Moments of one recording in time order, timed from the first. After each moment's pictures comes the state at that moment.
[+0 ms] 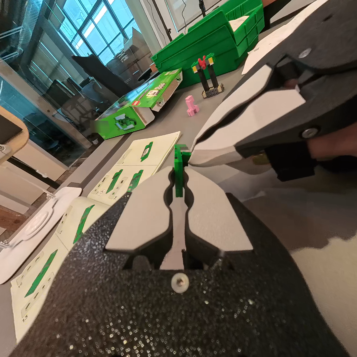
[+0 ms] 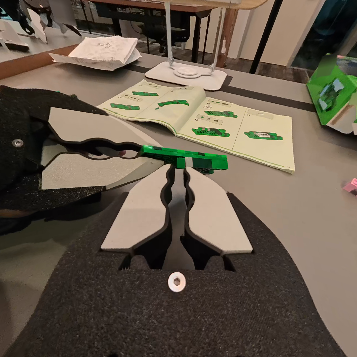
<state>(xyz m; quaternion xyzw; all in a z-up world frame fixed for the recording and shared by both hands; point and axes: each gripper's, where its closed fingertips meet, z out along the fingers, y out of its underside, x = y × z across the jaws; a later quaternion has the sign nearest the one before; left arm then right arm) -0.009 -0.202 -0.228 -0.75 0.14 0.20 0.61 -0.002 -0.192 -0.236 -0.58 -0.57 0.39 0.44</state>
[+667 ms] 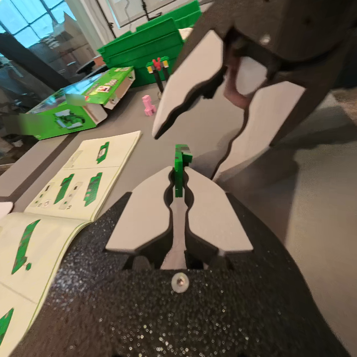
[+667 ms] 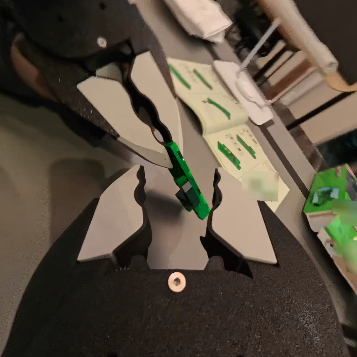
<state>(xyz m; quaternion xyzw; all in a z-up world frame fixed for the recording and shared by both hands) 0.012 -0.209 -0.237 -0.78 0.19 0.05 0.60 0.010 -0.211 -0.235 -0.33 -0.79 0.28 0.43</state>
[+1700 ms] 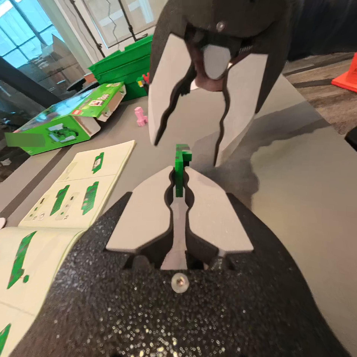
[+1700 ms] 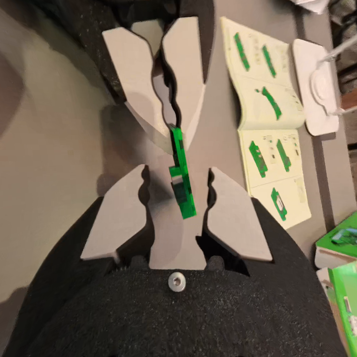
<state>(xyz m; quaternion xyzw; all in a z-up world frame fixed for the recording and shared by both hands) 0.018 -0.218 -0.233 -0.76 0.23 0.02 0.61 0.022 -0.210 -0.241 -0.24 -0.90 0.23 0.29</state>
